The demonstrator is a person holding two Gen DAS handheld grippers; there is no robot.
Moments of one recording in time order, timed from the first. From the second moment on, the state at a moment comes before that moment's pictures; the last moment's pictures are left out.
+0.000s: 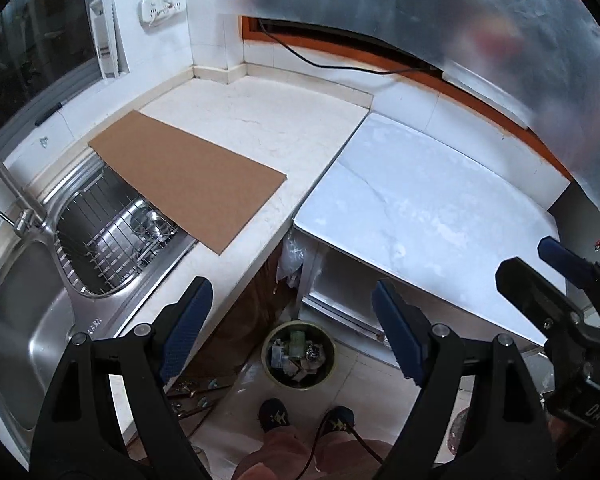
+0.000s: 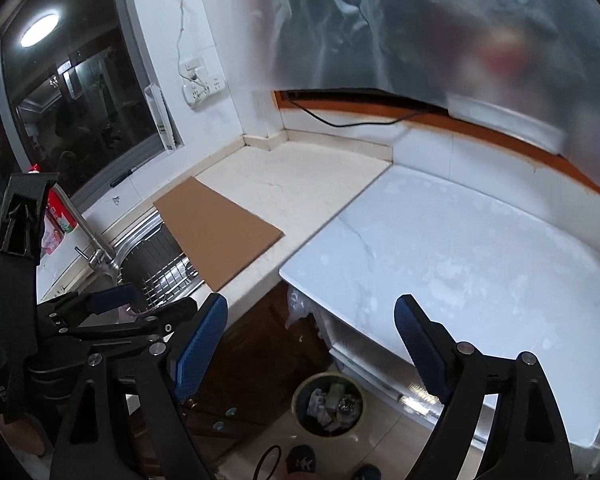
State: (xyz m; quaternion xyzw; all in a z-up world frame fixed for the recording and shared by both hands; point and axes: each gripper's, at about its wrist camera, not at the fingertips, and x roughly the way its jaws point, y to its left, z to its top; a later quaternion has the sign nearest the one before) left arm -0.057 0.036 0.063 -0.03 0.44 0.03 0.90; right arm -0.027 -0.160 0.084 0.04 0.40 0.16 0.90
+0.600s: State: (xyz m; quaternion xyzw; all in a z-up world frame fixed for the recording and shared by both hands) left arm -0.064 0.028 0.081 -0.02 0.41 0.03 0.91; right arm -0.037 -0.157 0.087 0.03 0.38 0.14 0.91
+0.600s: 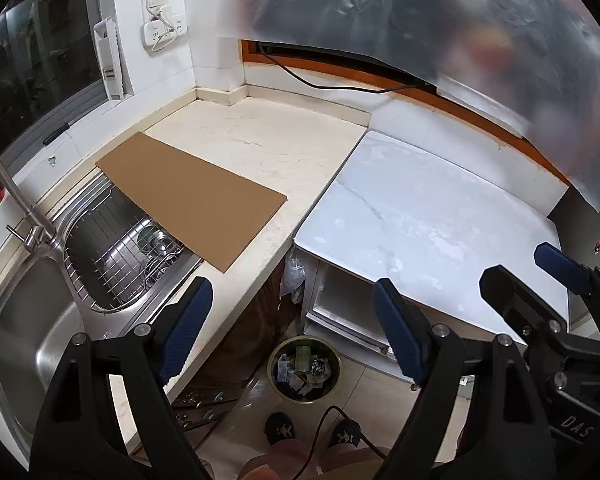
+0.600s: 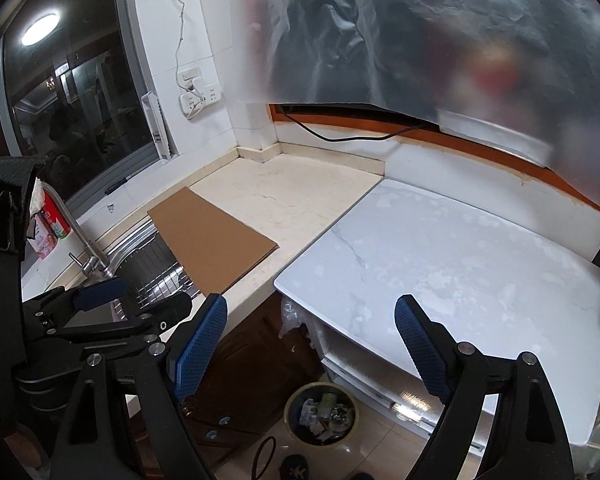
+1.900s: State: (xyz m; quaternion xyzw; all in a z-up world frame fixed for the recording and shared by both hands) left arm -0.062 0.030 0.073 -0.02 0.43 0.05 0.90; right arm -0.030 -0.154 0.069 0.04 0.39 0.13 0.91
